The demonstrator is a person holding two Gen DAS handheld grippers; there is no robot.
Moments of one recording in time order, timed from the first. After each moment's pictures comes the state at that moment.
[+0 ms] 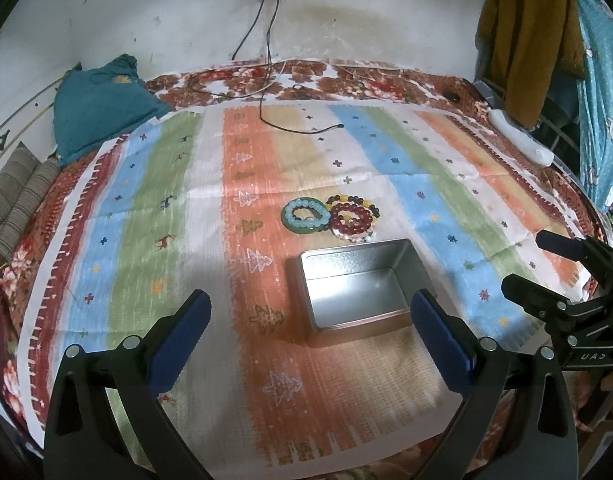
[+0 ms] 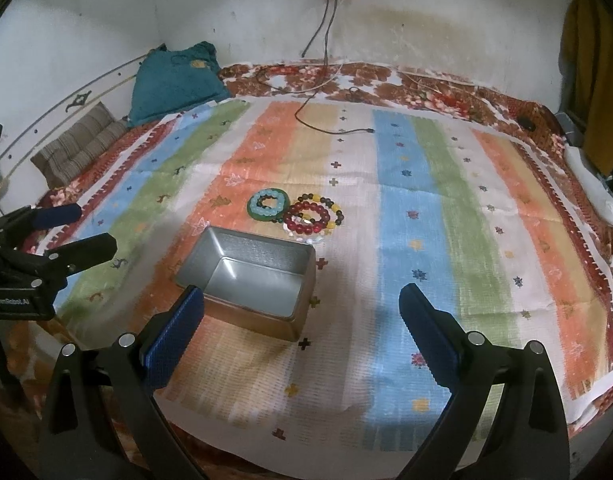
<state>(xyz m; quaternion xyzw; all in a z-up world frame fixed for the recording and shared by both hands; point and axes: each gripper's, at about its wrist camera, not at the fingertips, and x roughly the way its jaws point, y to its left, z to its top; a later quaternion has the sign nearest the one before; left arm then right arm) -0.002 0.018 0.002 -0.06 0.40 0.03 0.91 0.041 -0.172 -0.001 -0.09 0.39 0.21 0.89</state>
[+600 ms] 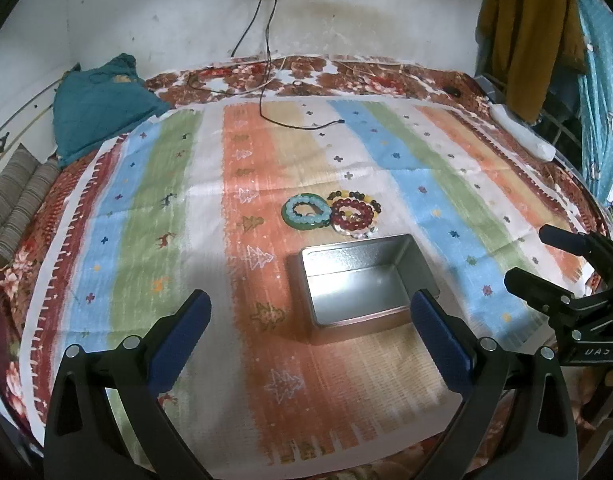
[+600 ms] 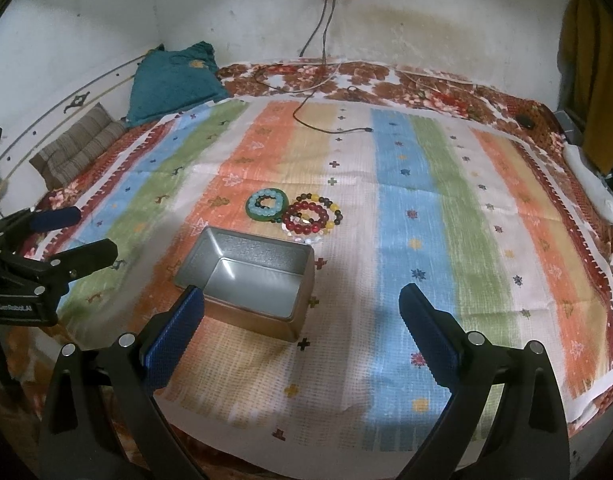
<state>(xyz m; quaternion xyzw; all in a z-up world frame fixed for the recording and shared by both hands) -0.002 0.017 -0.001 -0.05 0.41 0.03 0.91 0.042 -0.171 -0.001 -0.09 0.39 0.20 0.89</state>
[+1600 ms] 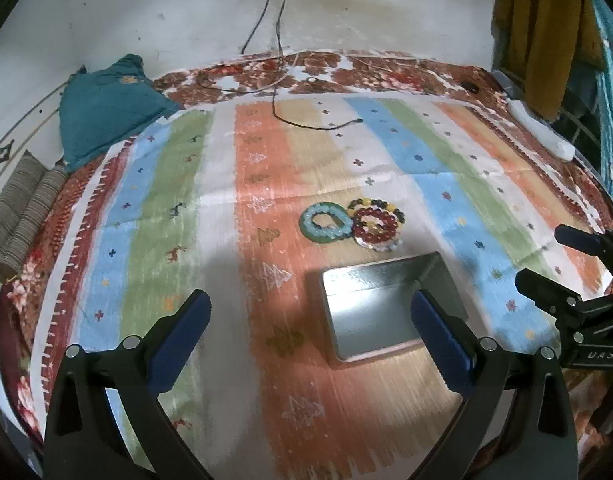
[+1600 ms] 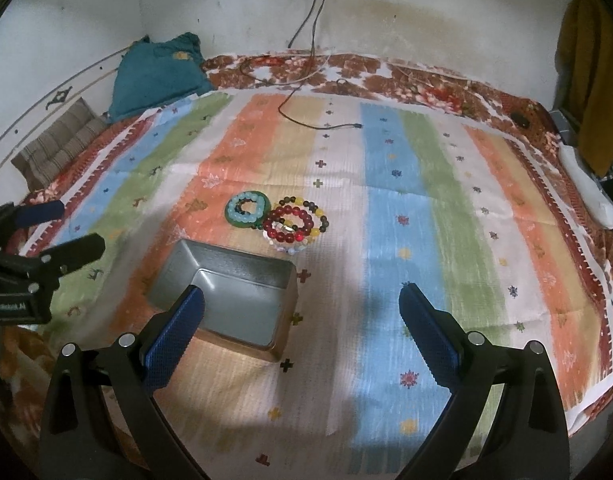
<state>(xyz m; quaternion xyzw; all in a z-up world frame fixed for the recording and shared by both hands) 0.035 0.027 0.001 -0.04 0.42 0.06 0.90 0.081 -0.163 -0.005 -0.10 0.41 0.18 0.89</state>
